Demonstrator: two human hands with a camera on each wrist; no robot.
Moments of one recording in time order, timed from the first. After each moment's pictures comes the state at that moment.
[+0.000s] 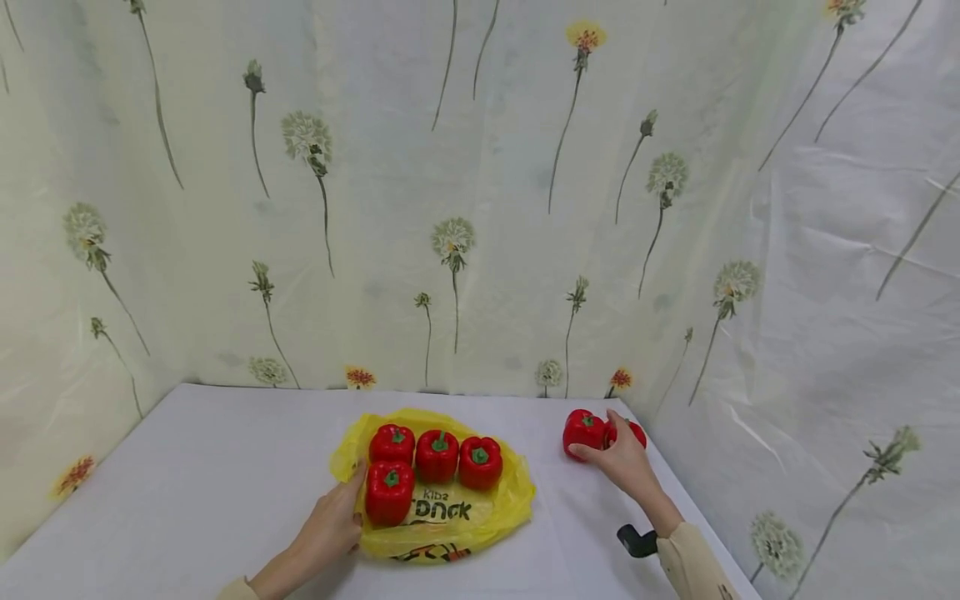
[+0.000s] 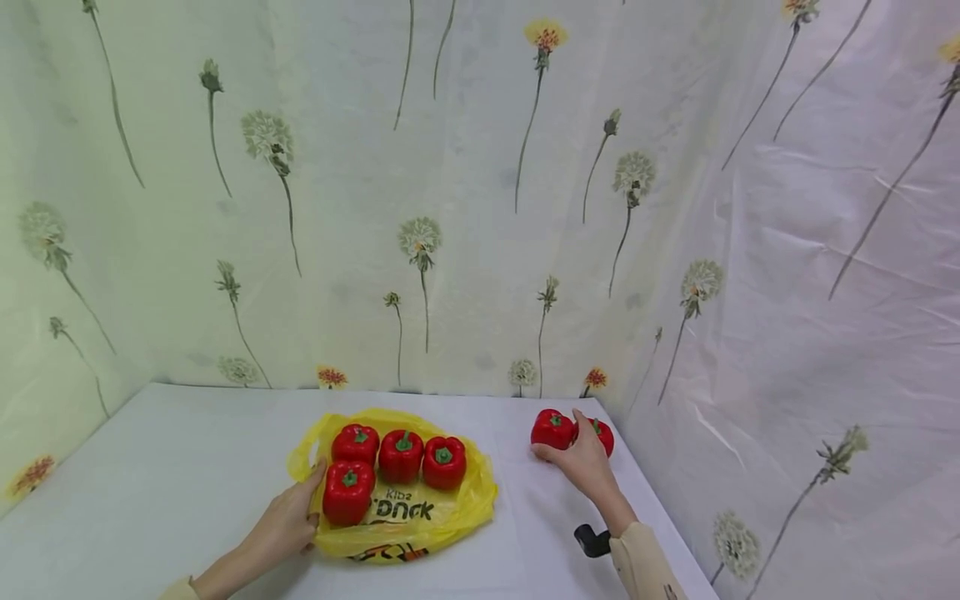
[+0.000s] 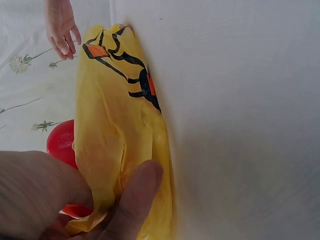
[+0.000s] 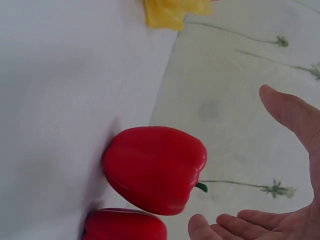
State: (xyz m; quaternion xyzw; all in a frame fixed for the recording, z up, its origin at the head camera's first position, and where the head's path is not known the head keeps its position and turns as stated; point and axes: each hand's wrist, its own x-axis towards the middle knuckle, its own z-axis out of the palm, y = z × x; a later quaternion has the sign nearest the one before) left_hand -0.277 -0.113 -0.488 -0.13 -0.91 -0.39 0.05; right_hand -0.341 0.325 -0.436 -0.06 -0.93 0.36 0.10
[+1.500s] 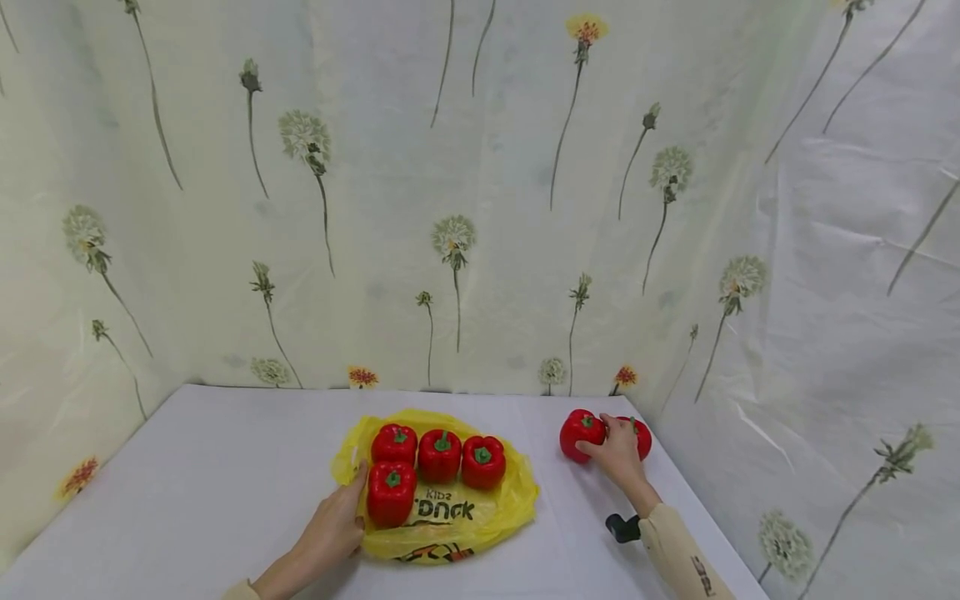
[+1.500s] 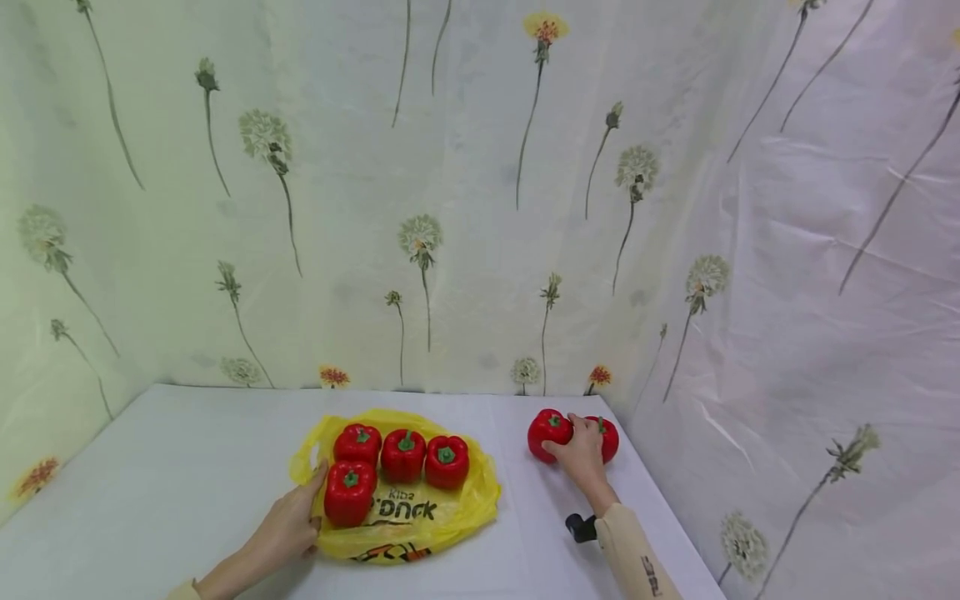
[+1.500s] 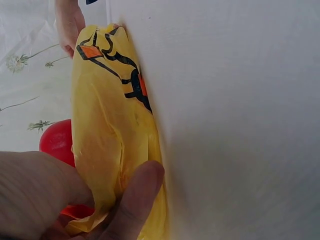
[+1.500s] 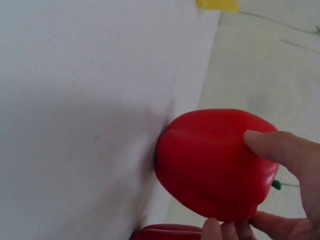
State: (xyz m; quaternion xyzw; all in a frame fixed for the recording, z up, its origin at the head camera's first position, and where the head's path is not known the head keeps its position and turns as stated) left_hand -0.278 -0.113 -0.493 -0.11 -0.92 -0.38 0.04; right_hand -0.383 0.331 -0.471 -0.09 -0.93 0.34 0.12
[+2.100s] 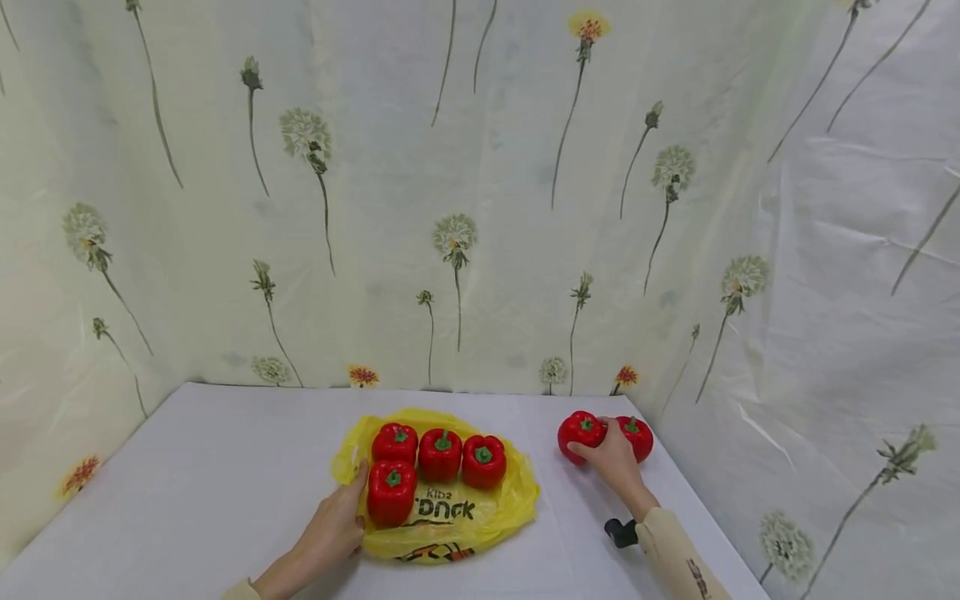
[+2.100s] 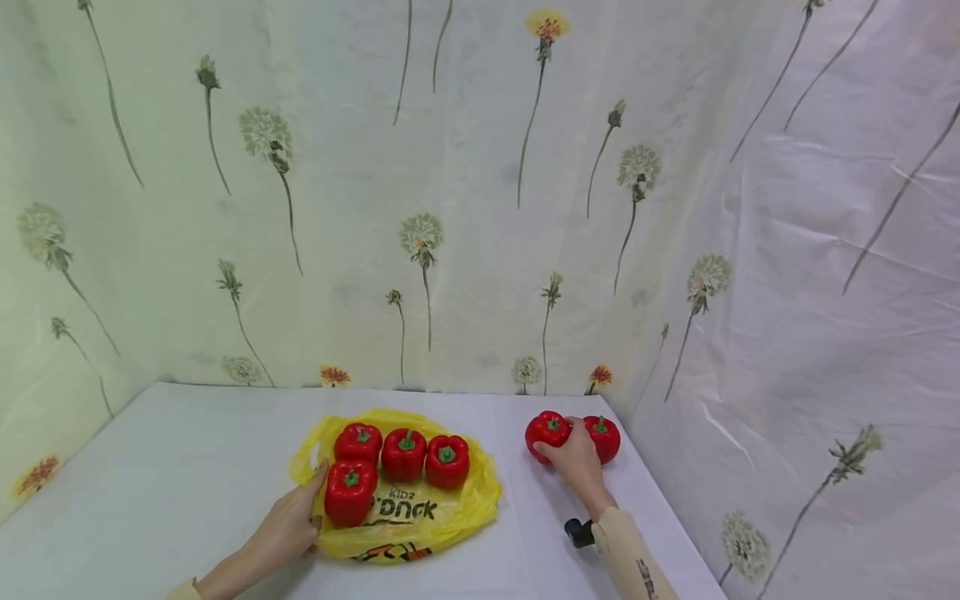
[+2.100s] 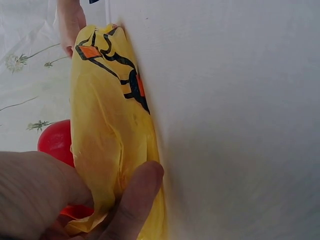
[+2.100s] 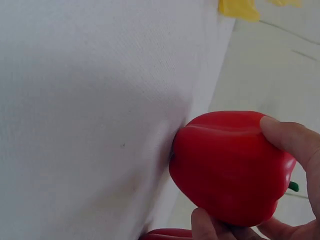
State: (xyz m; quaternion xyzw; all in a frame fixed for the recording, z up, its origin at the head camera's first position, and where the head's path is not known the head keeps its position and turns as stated) left_hand -0.277 -0.113 -0.492 -0.11 -0.92 -0.37 0.04; right_hand -0.381 0.321 -0.476 -0.11 -0.92 0.35 0.11
